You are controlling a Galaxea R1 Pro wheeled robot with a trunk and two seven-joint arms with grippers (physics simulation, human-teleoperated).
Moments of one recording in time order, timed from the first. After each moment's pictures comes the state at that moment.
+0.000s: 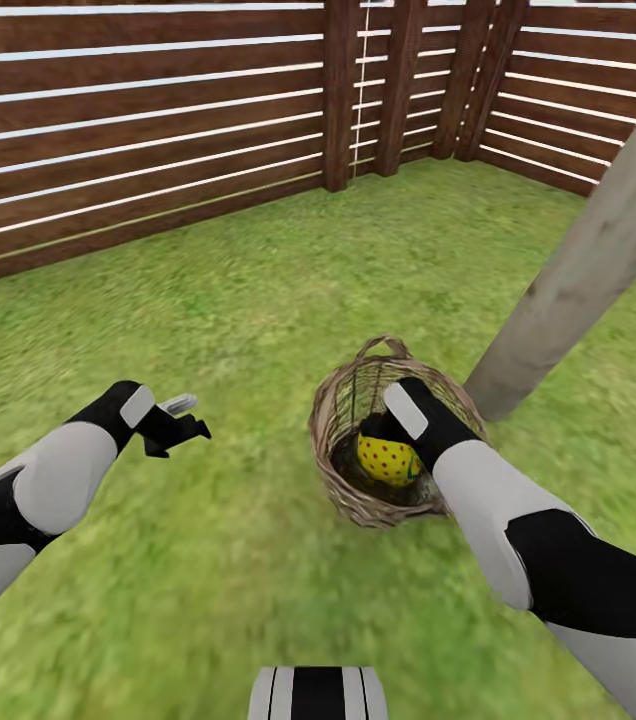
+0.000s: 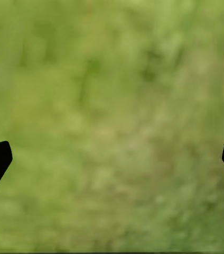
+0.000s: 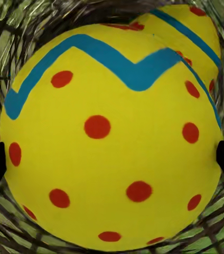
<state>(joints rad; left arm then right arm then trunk) -1.34 0.11 0.50 -0.17 -0.07 0.89 0.08 -1.22 0.14 0.17 -0.46 -0.66 0.84 -0.59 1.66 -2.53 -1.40</state>
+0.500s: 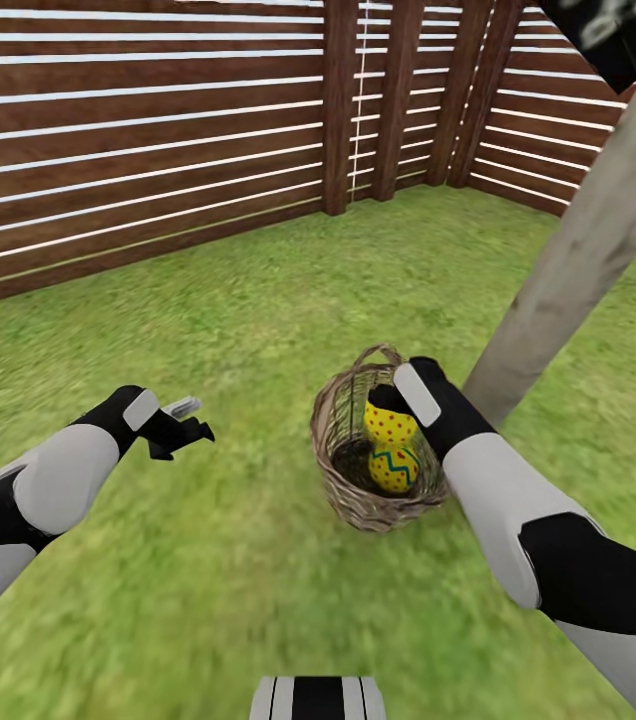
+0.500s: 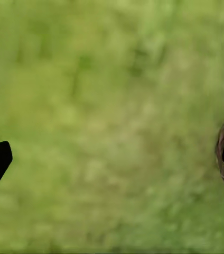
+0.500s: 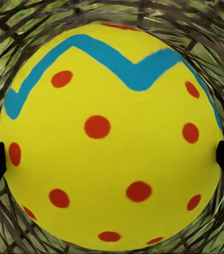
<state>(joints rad) -1.34 0.11 0.50 -0.13 -0.05 0.85 0.08 -1.22 0.11 0.18 -0.61 -0.65 0.79 -0.60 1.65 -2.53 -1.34</state>
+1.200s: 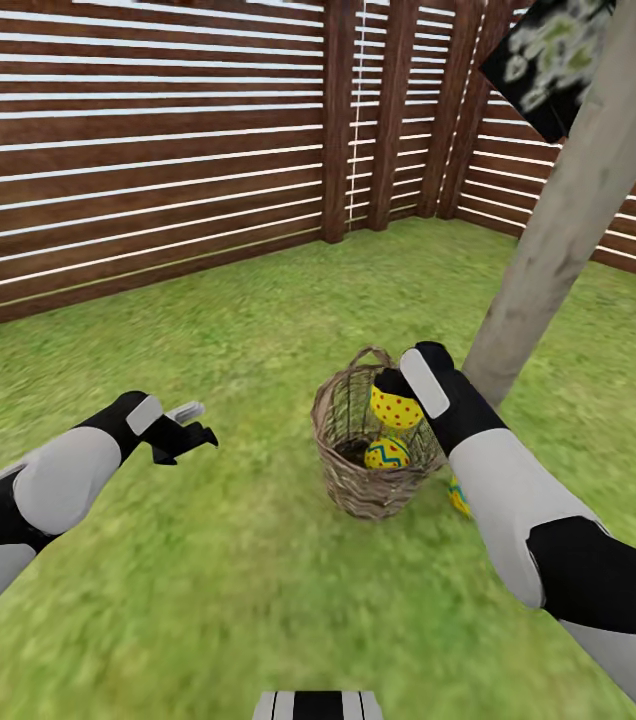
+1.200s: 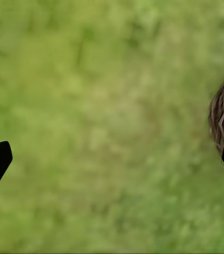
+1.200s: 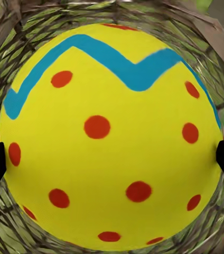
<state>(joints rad) -1.34 0.11 0.50 -0.08 -0.05 0.81 0.08 -1.22 0.10 0.19 -0.74 -0.65 0.84 -0.66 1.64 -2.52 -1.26</state>
